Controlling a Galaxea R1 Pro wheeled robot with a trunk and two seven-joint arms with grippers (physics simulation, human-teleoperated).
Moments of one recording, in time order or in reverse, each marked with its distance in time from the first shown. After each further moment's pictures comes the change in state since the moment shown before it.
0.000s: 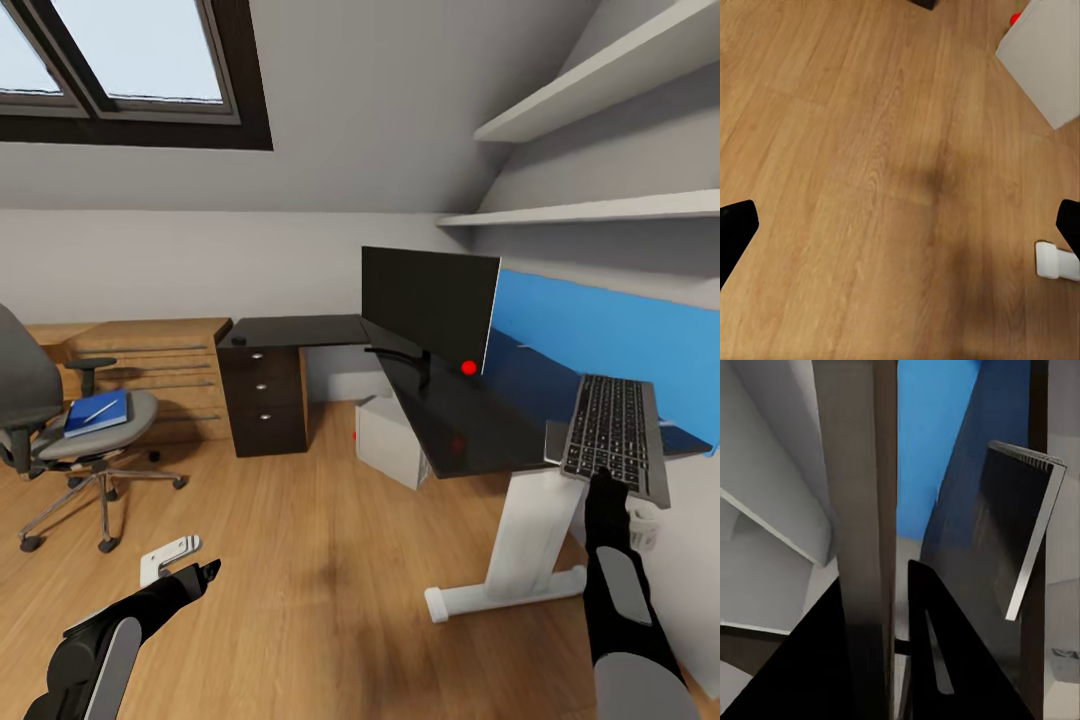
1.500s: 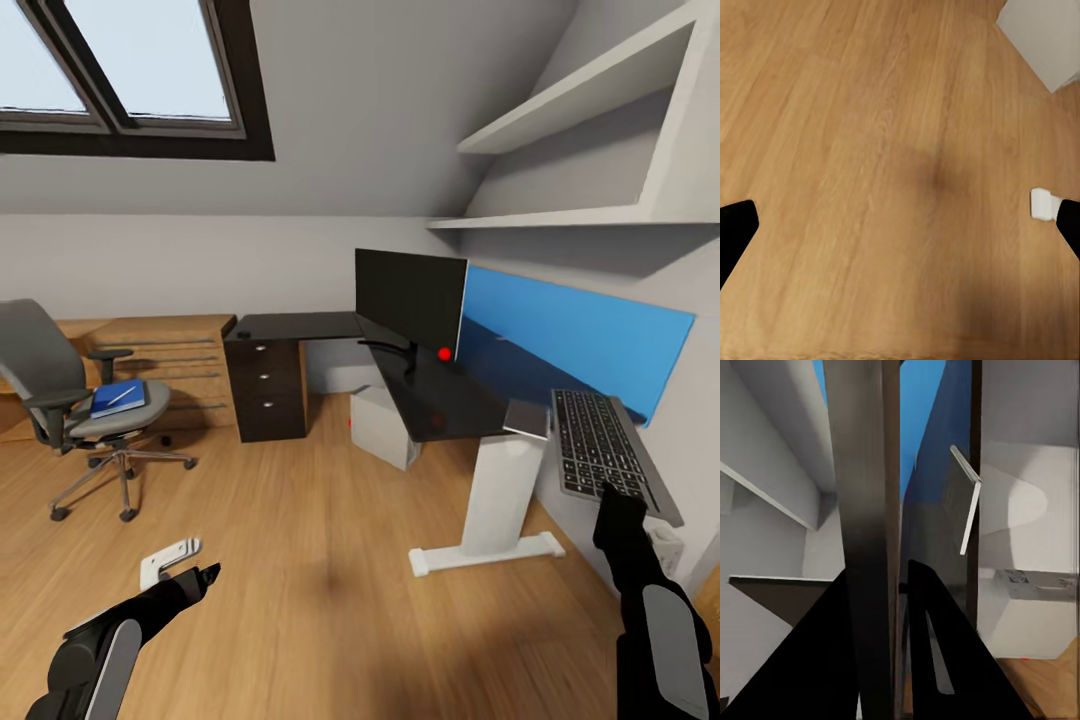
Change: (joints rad) left arm 0.000 0.005 0.001 0.020 0.001 -0.002 0.000; right arm 0.220 0.120 0.002 -0.524 -0.070 0.281 -0.350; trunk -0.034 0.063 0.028
